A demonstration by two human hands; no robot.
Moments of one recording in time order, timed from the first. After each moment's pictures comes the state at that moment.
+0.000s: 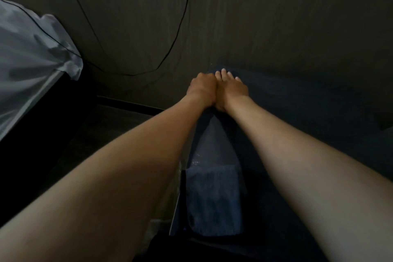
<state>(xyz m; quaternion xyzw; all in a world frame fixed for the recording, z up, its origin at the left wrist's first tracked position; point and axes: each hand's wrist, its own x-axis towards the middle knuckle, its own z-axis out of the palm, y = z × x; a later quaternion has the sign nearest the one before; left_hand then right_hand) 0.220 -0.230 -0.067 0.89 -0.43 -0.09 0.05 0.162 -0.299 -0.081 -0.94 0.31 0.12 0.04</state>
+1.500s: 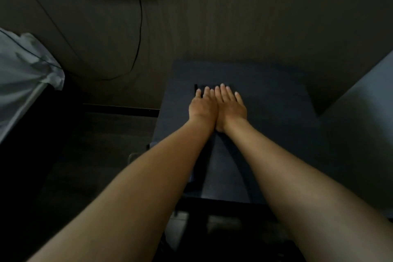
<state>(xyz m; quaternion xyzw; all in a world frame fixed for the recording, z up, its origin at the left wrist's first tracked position) 0.057 -0.229 -0.072 0.84 -0.52 -0.08 -0.10 -0.002 -0.292 -0.097 -0.92 0.37 0.15 0.02</state>
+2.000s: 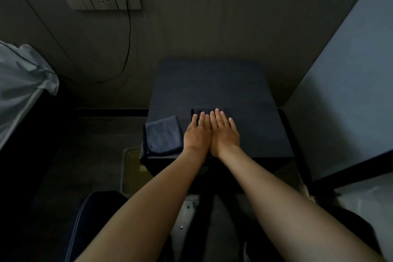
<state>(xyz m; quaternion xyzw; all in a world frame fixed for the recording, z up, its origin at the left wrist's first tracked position) -0.053 -0.126 -0.097 0.78 -0.60 0.00 -0.17 -0.132 -0.175 -0.091 -0.90 0.42 0.12 0.04</state>
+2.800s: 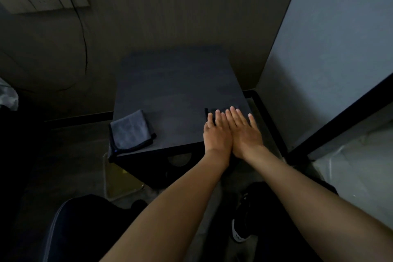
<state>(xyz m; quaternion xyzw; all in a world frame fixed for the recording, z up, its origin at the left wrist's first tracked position) -0.202 -0.158 -0.111 0.79 -0.61 -0.04 -0.07 -0.283 -0.200 -0.097 -0.87 0.47 0.13 0.02</state>
